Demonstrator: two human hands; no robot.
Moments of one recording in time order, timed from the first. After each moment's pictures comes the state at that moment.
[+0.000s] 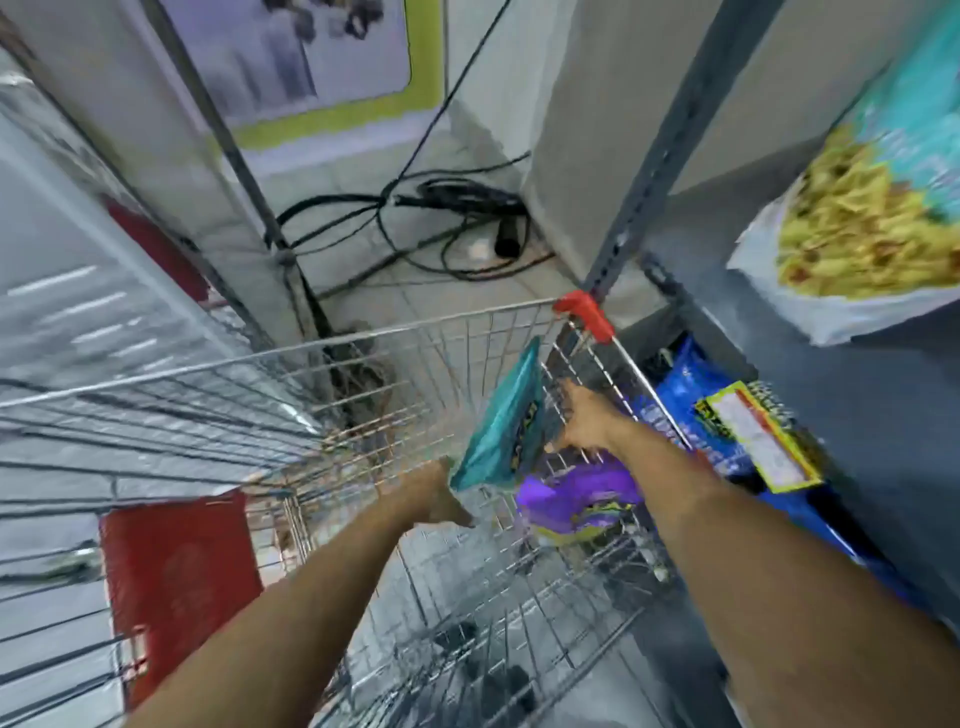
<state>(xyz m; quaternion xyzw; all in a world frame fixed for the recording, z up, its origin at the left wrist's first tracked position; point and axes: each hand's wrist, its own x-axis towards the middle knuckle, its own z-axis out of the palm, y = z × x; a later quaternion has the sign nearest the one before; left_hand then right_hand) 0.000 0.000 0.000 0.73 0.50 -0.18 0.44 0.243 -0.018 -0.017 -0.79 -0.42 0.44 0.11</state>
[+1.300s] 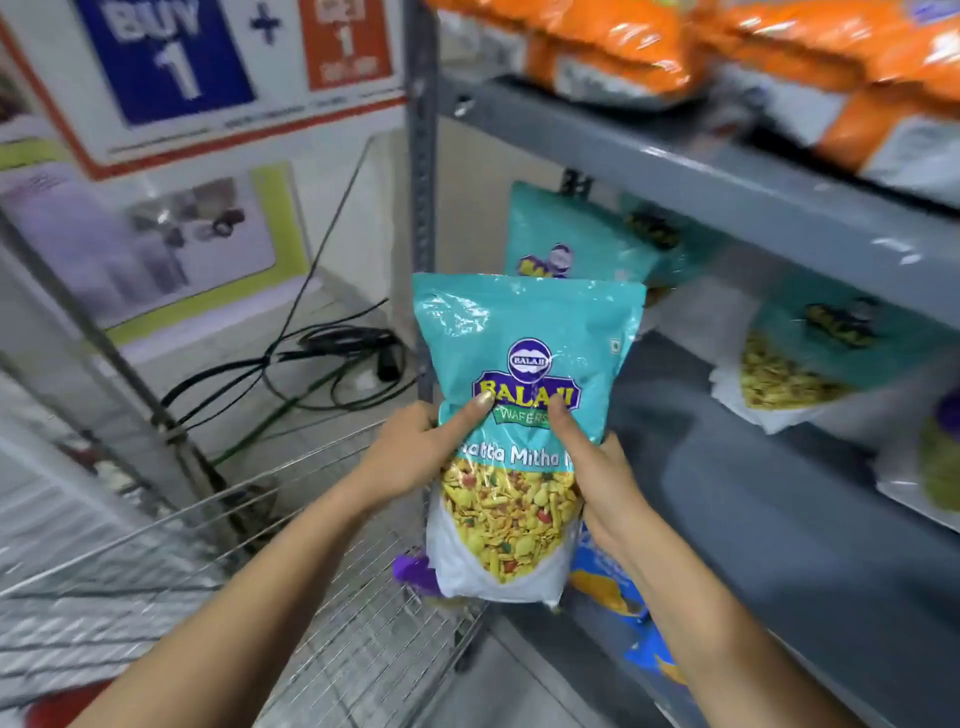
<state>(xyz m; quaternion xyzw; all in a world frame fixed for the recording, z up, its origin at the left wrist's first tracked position) 0.098 -0.051 0.285 0.78 0.29 0.13 0.54 0.221 -0.201 0.293 -0.61 -0.14 0.35 0.69</state>
